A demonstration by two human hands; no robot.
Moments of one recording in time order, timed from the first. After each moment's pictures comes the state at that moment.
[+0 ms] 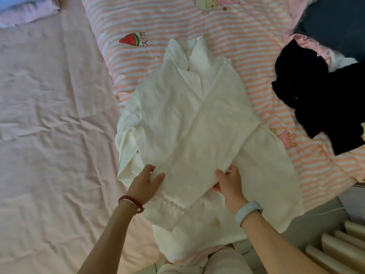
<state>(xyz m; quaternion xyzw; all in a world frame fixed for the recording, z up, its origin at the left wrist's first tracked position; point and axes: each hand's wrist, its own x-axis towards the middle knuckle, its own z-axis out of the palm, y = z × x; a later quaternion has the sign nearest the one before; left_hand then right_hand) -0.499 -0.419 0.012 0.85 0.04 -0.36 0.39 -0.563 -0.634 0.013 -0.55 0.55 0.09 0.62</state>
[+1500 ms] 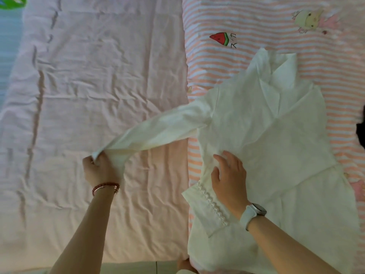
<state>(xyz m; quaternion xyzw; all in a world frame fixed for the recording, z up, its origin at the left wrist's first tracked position) -0.481 -0.220 -0.021 0.74 0.55 0.09 0.37 -0.503 -0.511 0.010 -0.97 0.04 0.12 0.22</state>
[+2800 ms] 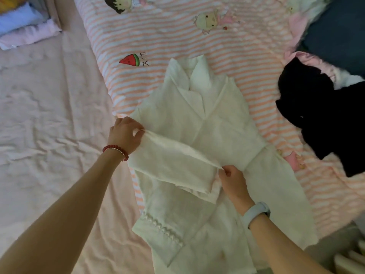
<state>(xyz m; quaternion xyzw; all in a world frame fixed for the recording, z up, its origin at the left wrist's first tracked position) -0.317 -0.428 0.004 0.96 -0.10 -0.13 0.21 -0.505 -0.664 -0.002 -0.77 0.41 0.13 0.47</state>
